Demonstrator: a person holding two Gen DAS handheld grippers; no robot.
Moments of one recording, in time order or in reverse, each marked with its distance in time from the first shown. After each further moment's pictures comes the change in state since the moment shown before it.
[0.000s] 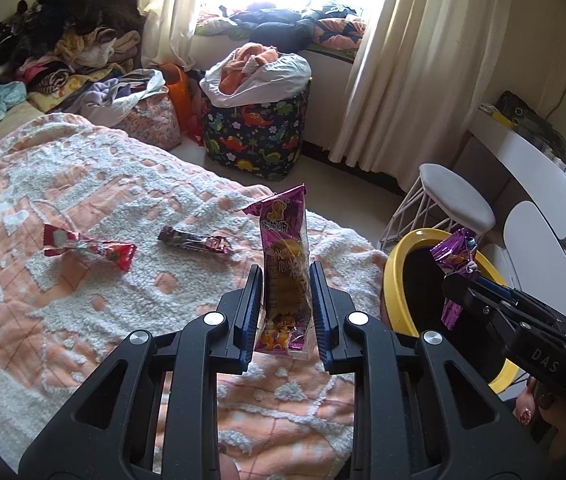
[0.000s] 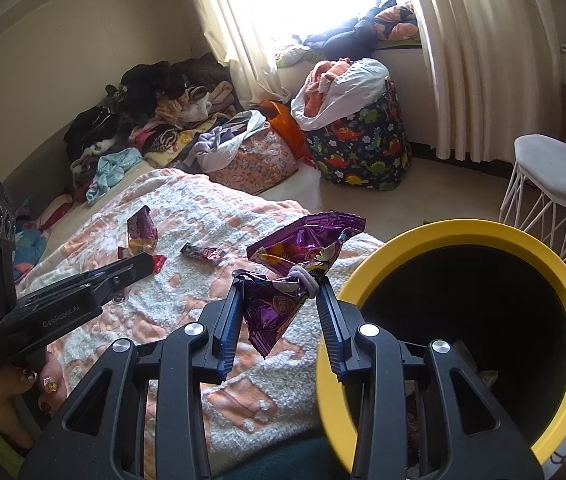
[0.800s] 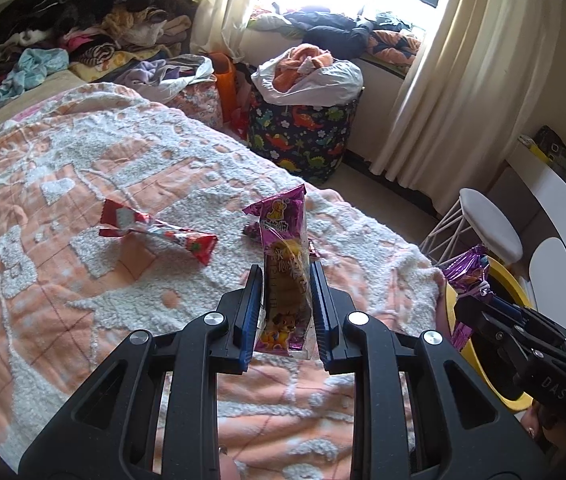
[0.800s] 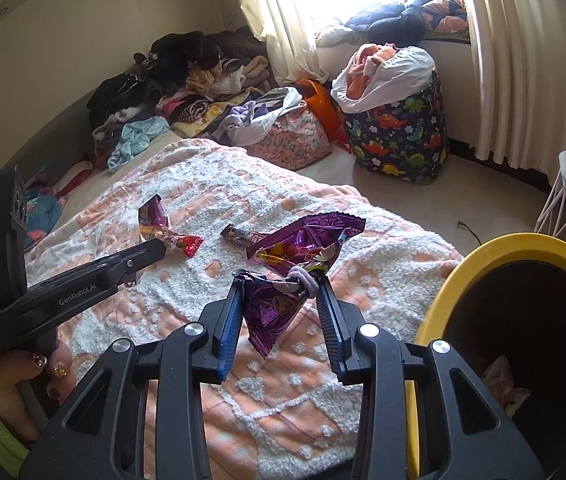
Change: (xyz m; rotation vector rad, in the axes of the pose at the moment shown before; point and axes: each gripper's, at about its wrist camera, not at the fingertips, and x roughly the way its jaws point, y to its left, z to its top) left arm -0.003 0.066 -0.002 -0.132 -0.010 0.086; right arm 0.048 0.051 0.006 -0.092 0.077 0.076
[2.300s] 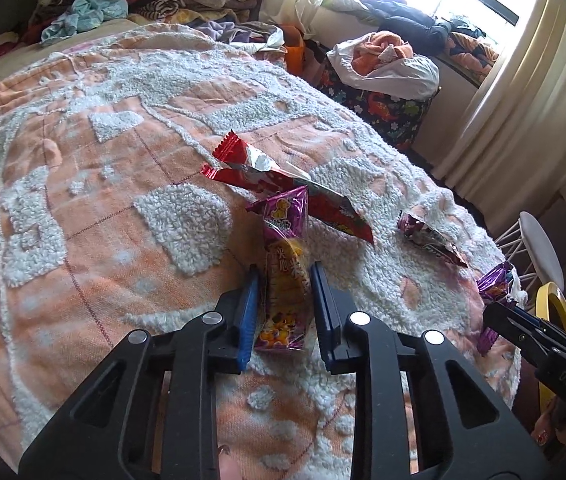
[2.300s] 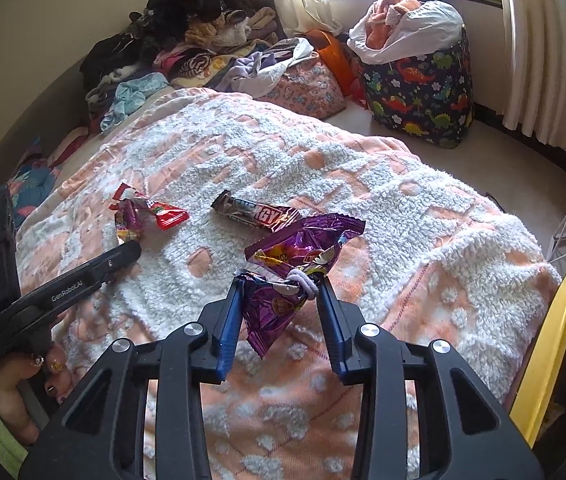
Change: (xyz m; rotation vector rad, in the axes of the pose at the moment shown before) left arm 0.053 0.103 -0.013 -0.175 0.068 0.135; right arm 0.115 0.020 0.007 -0.011 0.170 0.030
